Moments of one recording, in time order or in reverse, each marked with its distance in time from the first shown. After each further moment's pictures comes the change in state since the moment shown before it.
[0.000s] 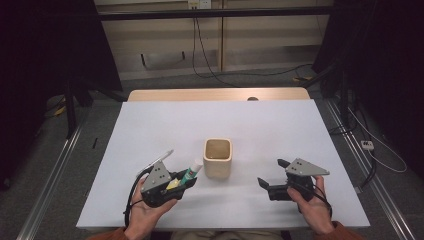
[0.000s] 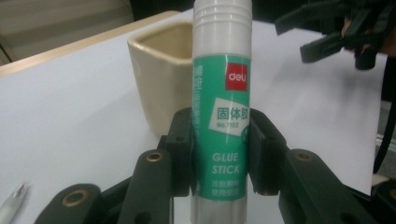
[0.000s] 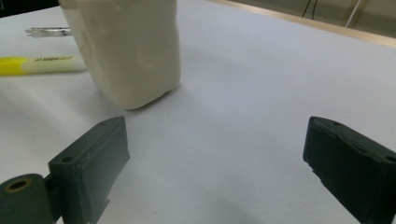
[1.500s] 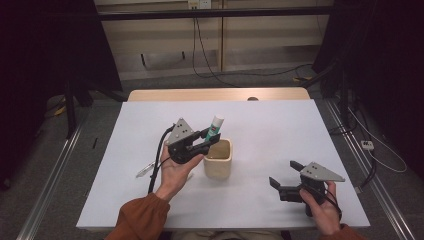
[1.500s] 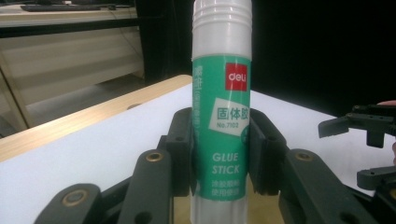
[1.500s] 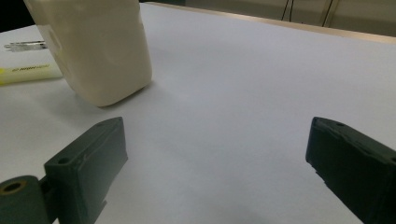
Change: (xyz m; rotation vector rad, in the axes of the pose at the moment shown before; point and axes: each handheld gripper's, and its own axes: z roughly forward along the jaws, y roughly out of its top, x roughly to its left) left arm 0.030 0.074 0.076 -0.181 0.020 -0.062; right arm -0.020 -0.023 -0.015 -0.067 -0.057 0.064
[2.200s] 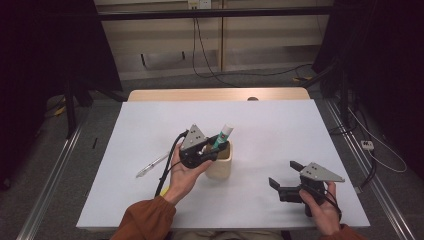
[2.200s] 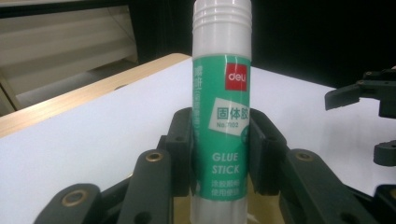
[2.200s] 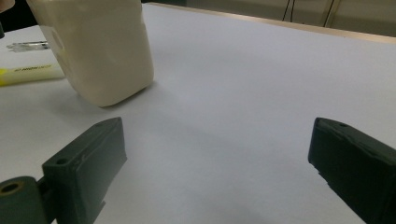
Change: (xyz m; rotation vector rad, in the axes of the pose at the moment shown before) left arm -0.008 -0.021 0.024 0.077 -0.012 0.041; right arm 0.001 0.000 0.000 -0.002 0.006 -0.001
